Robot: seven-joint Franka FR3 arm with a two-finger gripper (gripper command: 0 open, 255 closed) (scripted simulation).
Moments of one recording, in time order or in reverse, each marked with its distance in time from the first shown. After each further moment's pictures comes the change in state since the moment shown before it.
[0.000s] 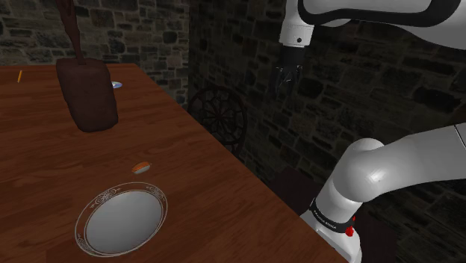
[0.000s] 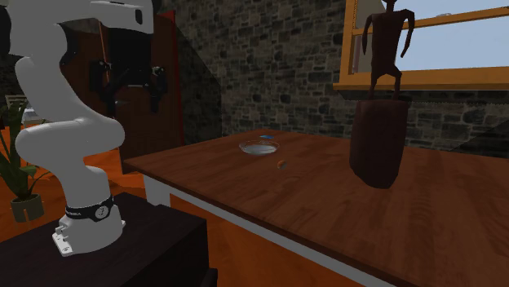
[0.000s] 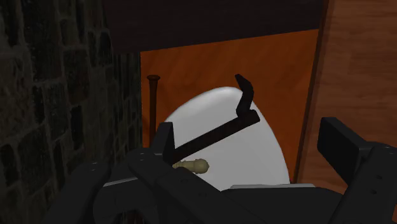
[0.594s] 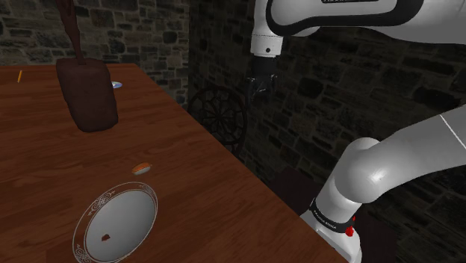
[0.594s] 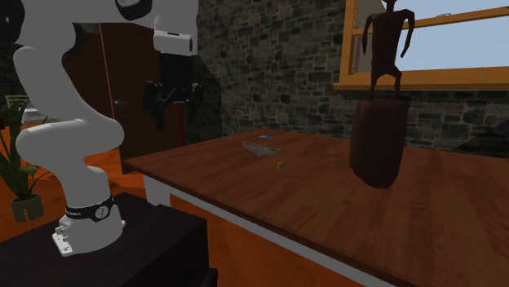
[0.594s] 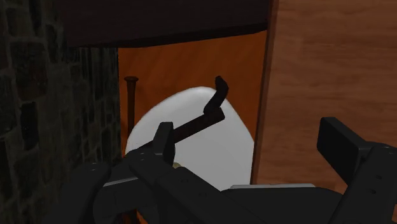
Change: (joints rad) arm 0.052 0.154 0.113 0.020 0.093 0.104 0.128
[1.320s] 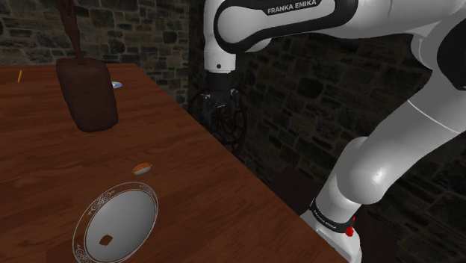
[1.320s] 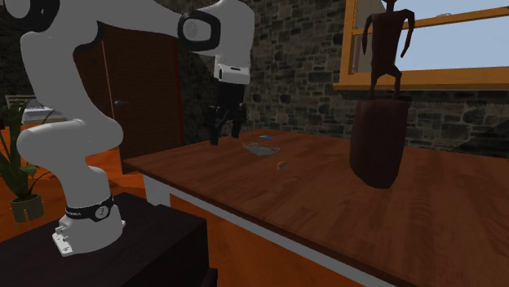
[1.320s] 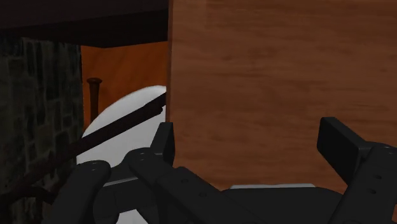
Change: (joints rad) arm 0.064 0.314 0.151 0.143 0.077 0.138 0.181
